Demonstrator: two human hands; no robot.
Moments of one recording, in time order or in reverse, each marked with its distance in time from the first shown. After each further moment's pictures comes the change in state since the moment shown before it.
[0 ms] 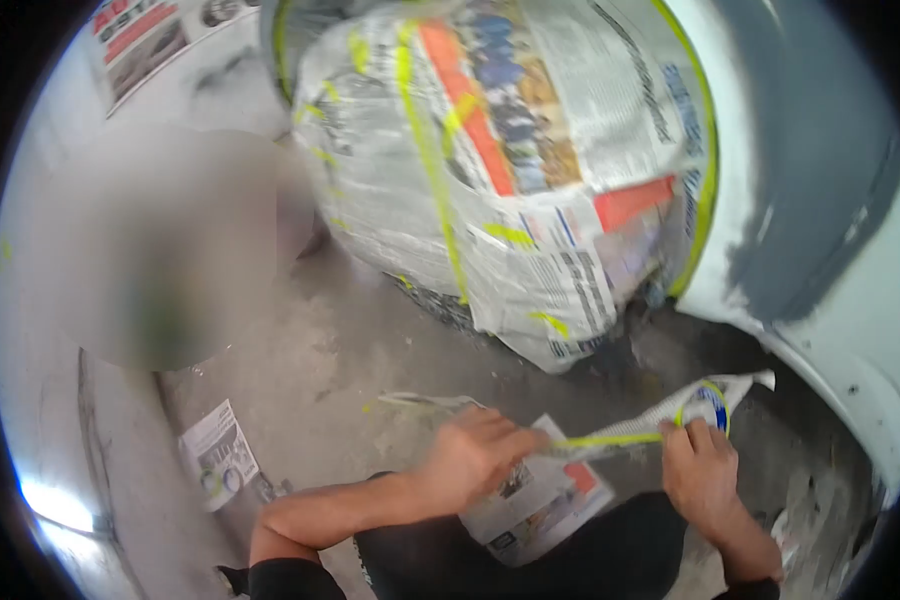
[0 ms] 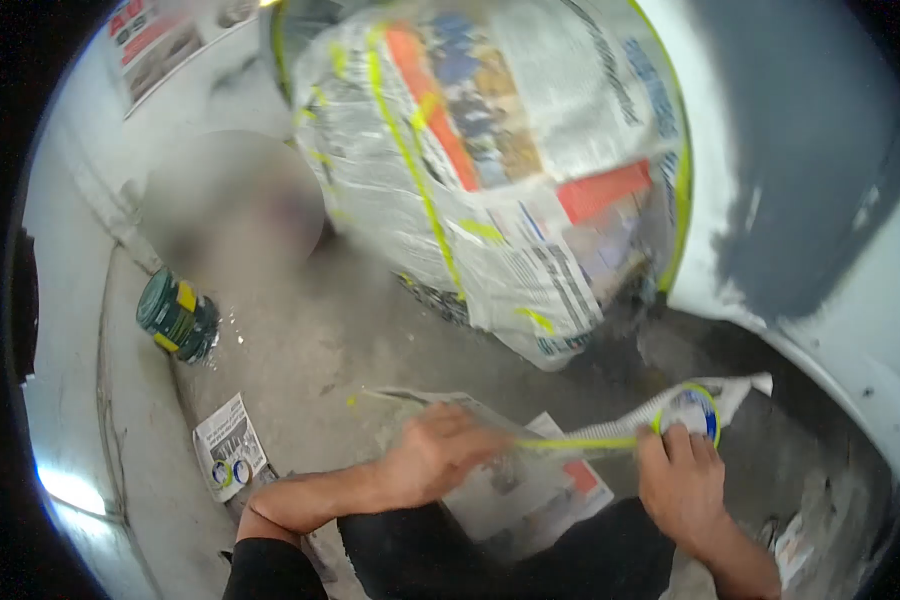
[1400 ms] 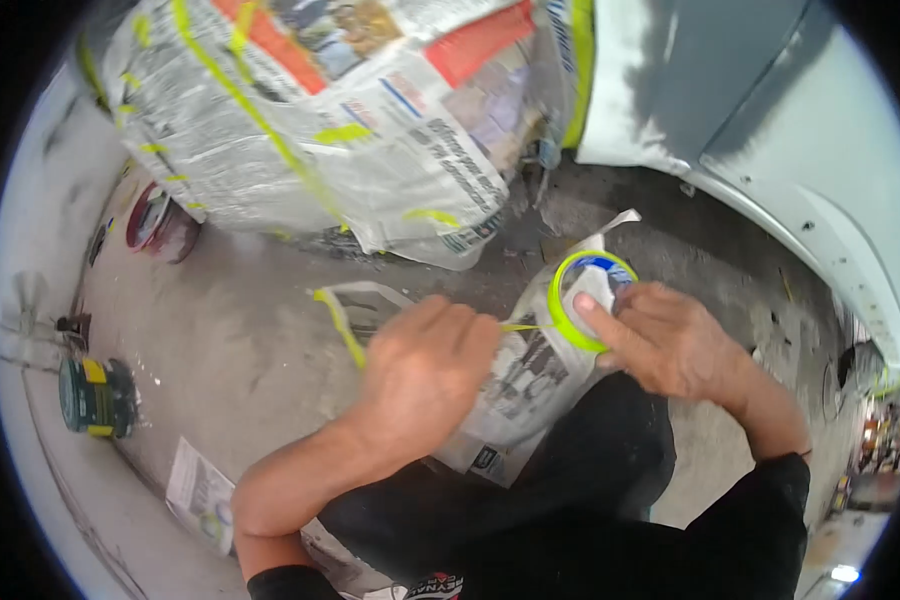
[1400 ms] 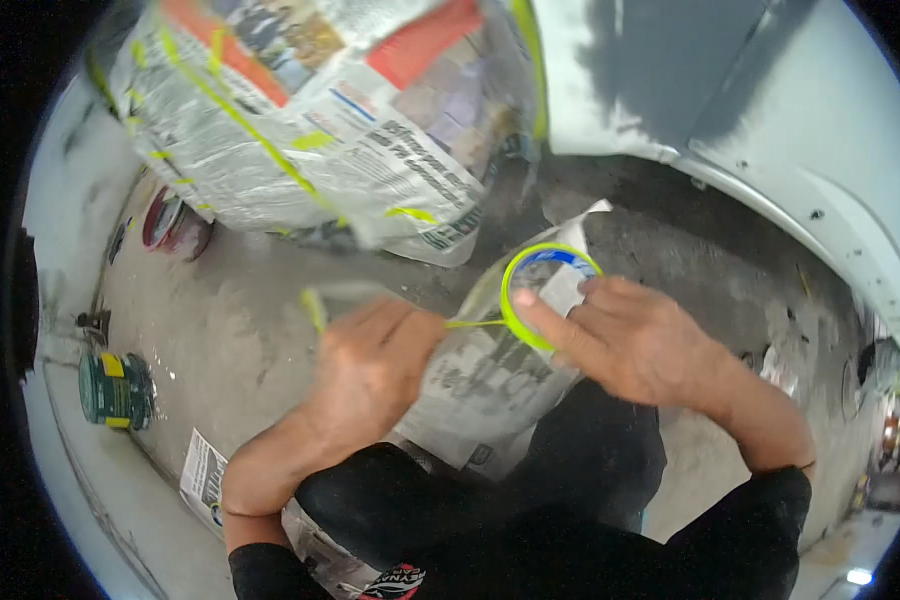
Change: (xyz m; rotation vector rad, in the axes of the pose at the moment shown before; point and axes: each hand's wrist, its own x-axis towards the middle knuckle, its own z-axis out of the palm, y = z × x) left_hand 0.056 0.015 0.010 0.076 -0.048 0.179; right_hand 0.017 0.019 -0.026 0.226 -0.137 -0.395
